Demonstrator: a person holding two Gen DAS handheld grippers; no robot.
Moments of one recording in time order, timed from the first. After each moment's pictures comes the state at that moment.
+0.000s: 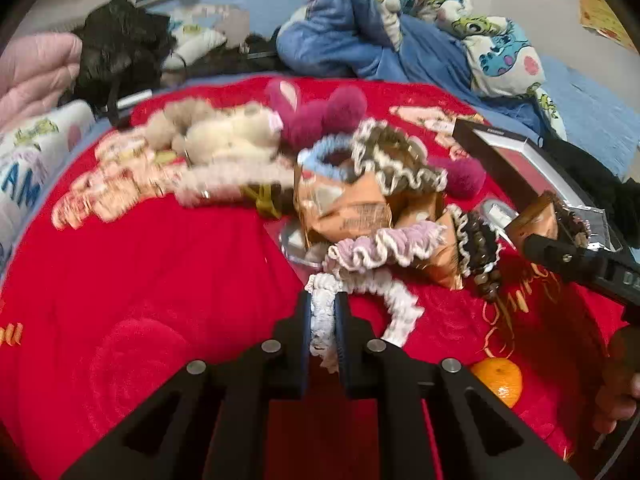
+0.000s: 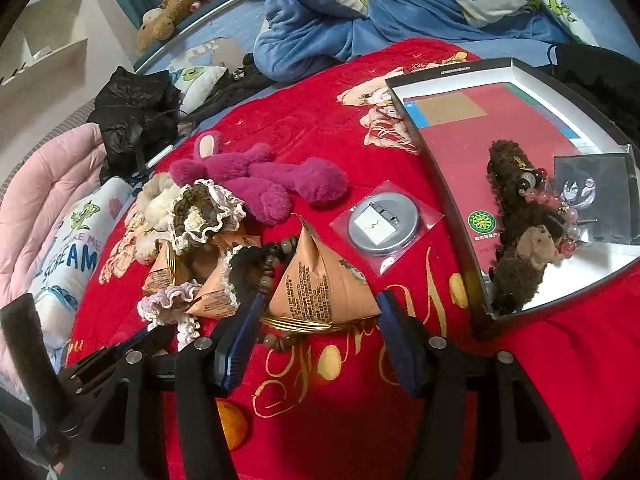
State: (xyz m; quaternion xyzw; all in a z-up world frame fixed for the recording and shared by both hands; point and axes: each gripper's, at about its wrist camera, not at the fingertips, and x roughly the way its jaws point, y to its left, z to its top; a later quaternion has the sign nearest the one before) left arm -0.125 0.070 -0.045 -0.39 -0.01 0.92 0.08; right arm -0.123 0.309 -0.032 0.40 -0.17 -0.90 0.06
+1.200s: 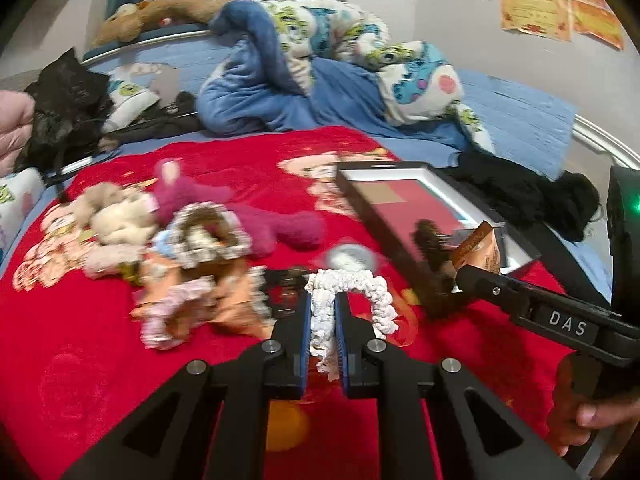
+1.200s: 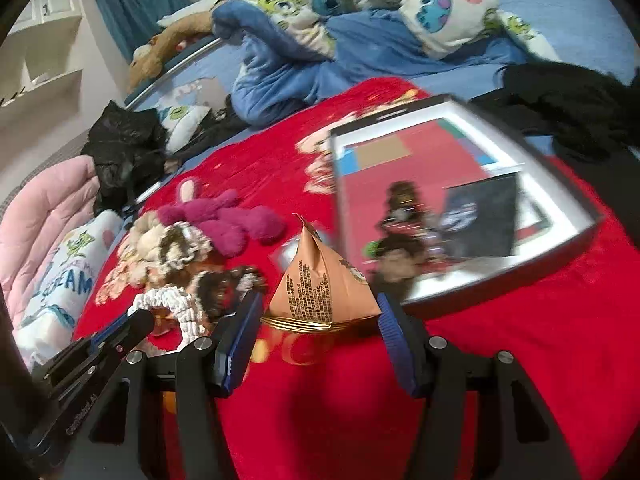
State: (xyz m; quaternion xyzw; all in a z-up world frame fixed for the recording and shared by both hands) left arm -0.080 0.191 0.008 -0.31 0.00 0.93 0.19; right arm -0.062 0.386 0.000 0.34 -0.17 -0.92 0.00
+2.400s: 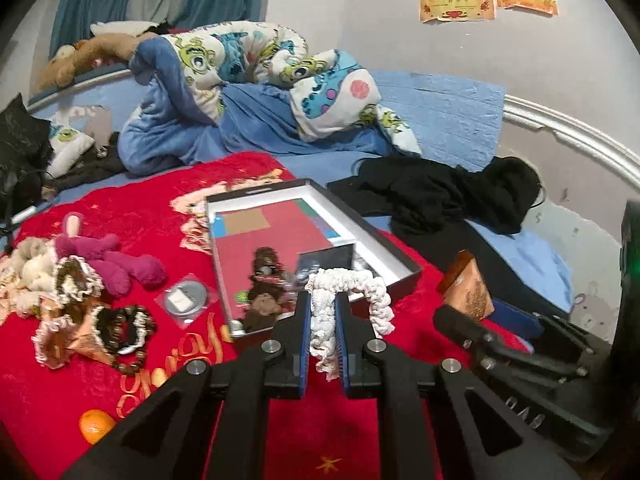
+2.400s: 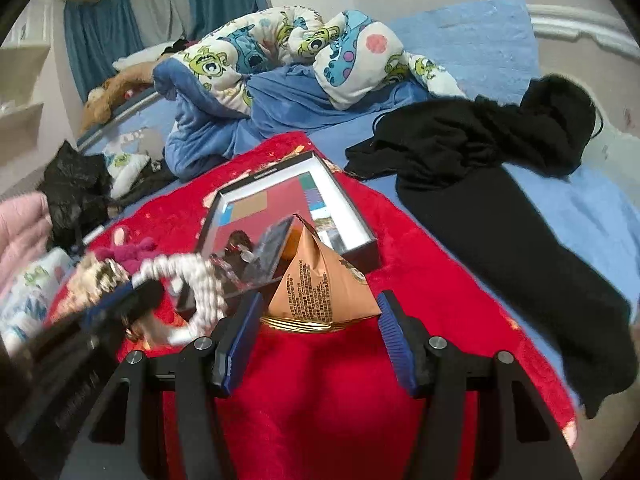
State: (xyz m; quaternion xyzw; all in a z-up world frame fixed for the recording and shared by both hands) left arm -0.027 0.339 0.034 -0.27 0.03 0.92 0.28; right arm 0.032 0.486 0.017 0.28 -0.13 -0.94 -0.12
